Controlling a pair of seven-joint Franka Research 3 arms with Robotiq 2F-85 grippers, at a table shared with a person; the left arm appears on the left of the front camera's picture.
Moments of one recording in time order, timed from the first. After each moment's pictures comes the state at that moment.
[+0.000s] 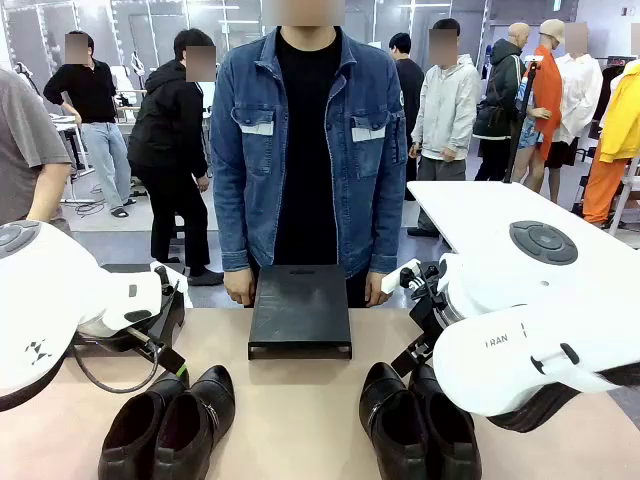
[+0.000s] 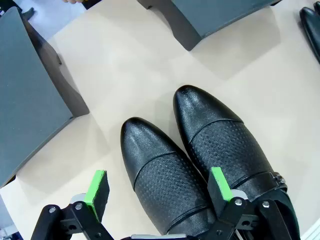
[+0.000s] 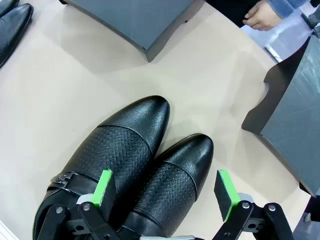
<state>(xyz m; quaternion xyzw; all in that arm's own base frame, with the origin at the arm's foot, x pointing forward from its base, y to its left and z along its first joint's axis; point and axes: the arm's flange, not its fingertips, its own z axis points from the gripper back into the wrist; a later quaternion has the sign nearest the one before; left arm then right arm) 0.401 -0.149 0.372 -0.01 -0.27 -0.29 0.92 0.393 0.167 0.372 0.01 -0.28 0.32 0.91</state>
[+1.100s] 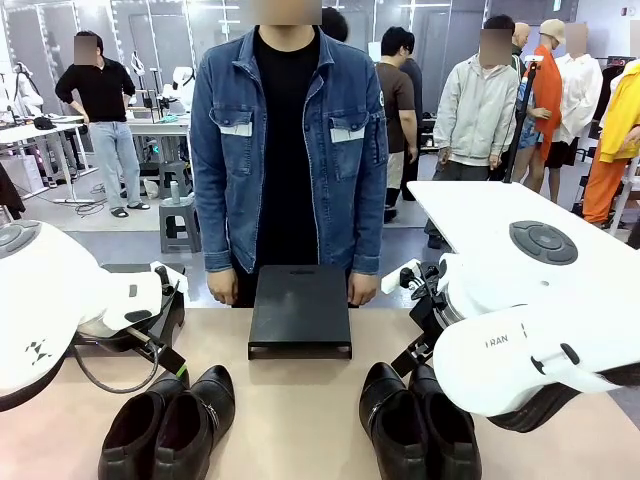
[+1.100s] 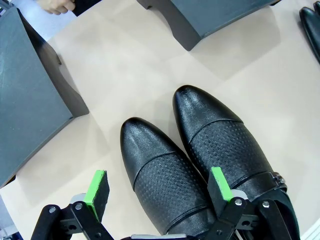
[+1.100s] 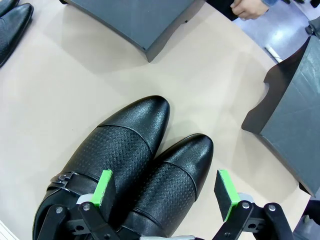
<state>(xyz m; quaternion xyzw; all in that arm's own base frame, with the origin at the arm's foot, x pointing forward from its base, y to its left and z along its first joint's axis) 0.401 -0.150 0.372 -0.01 -0.27 -0.29 0.92 0.393 0.167 0.372 0.01 -0.28 0.32 0.91</state>
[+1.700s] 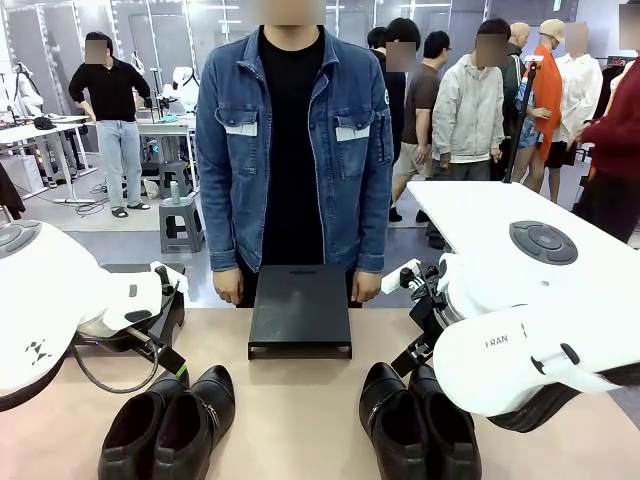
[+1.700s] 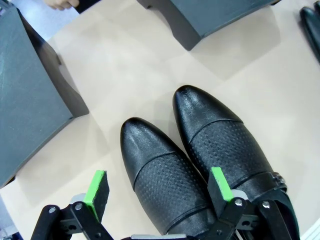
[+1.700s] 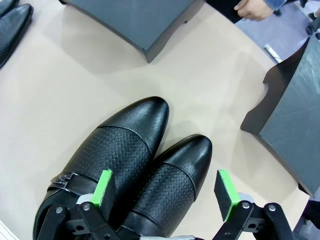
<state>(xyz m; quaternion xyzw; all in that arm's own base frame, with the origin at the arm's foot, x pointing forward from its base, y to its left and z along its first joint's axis) 0.402 -0.150 0.375 -0.01 -0.27 -0.29 0.92 0.394 0.167 0.376 0.01 -0.28 0.32 0.90</state>
